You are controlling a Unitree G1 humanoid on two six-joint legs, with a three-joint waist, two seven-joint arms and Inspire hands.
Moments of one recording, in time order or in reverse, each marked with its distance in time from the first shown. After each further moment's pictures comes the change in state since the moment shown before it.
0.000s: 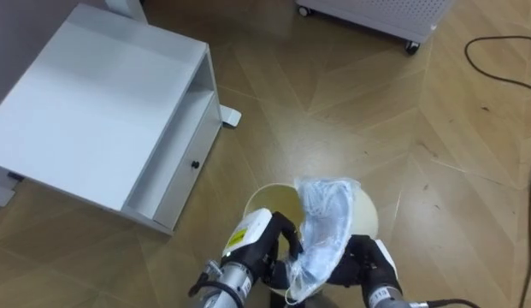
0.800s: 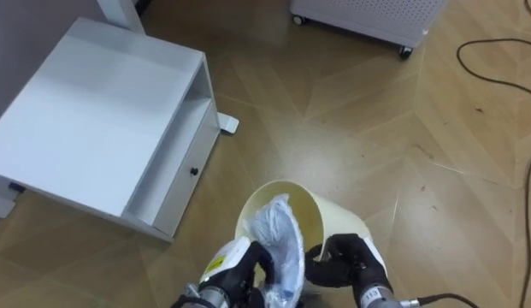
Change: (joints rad) left arm 0.070 0.065 0.017 0.119 0.001 -0.001 -0.012; right arm 0.011 -0.003 0.038 -0.055 -0.019 0.003 0.001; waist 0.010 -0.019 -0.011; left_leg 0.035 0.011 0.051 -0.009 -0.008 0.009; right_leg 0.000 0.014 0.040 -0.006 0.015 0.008
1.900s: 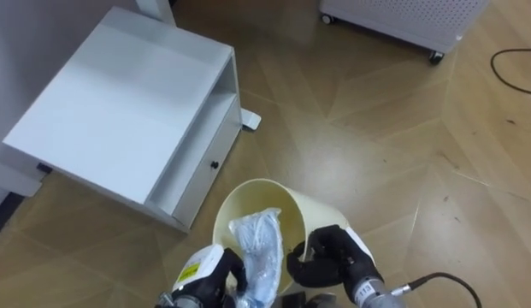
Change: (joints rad) left arm 0.026 0.048 0.099 -0.007 0.140 0.001 0.025; right arm 0.019 -0.021 -0.016 -0.089 -0.140 0.001 0.134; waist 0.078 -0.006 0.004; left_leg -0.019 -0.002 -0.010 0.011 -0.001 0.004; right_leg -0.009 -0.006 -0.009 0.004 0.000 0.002
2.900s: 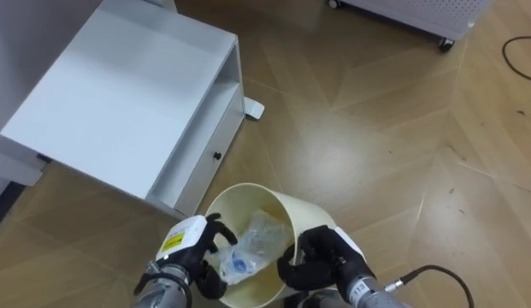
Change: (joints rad) left arm -0.115 0.027 0.050 0.052 0.046 0.066 0.019; right arm -0.003 -0.006 0.016 -0.050 -0.013 0.044 0.059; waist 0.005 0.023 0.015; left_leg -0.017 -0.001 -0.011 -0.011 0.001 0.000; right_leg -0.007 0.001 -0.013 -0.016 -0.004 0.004
